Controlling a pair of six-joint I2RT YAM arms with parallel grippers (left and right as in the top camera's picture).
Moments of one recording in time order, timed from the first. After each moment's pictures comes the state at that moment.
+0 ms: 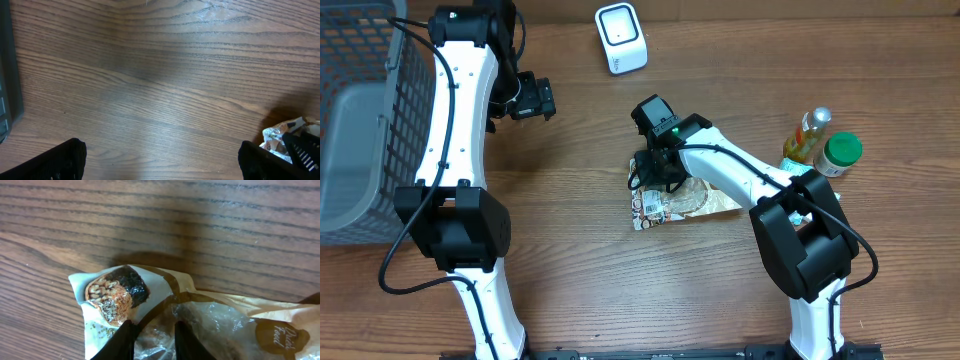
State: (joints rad) left arm -0.03 2.17 2.25 -1.61 -0.02 -0.31; right arm 0.59 2.10 1.52 -0.76 -0.08 0.38
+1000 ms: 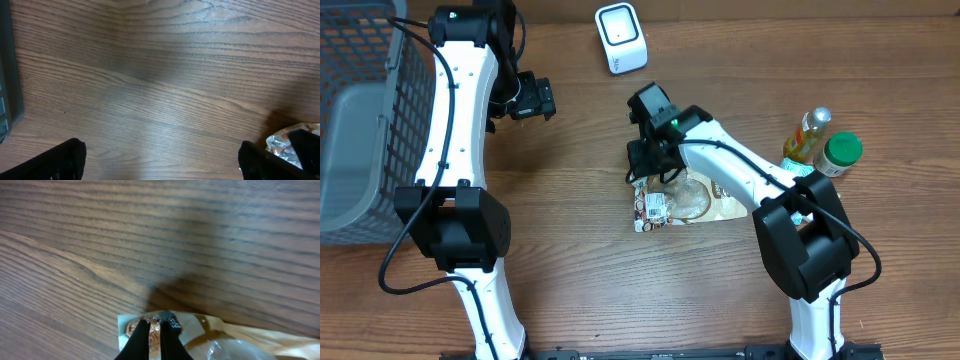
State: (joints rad) left arm -0.03 2.17 2.25 -1.61 -0.02 -0.31; right arm 0.59 2.09 1.55 -0.70 -0.14 0.35
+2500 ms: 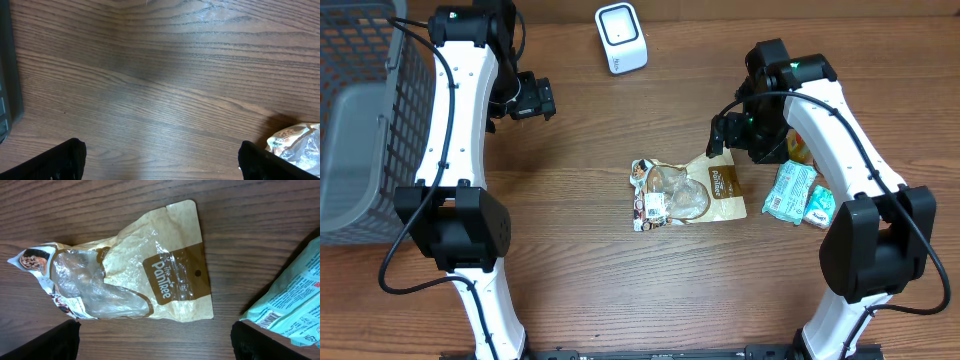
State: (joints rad) left arm -0.03 2.17 2.25 -1.61 -0.02 -0.31; right arm 0.20 1.96 1.70 -1.28 -0.21 0.26
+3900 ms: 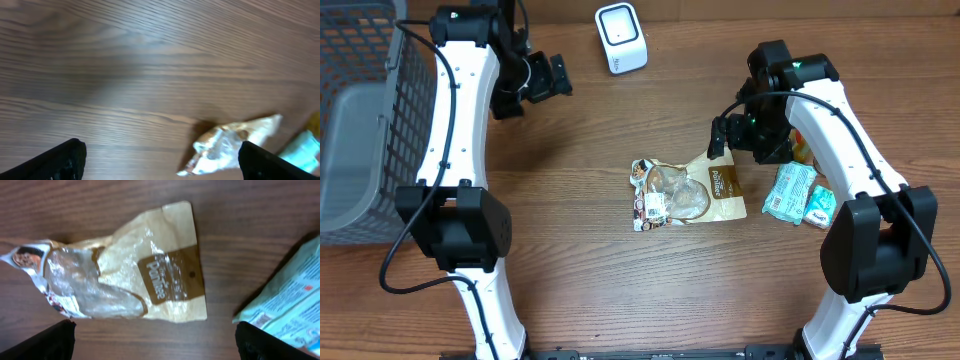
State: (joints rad) left arm -0.05 2.17 2.25 -1.45 0.24 -0.37; right arm 0.19 1.96 1.70 -1.28 -0.20 0.23
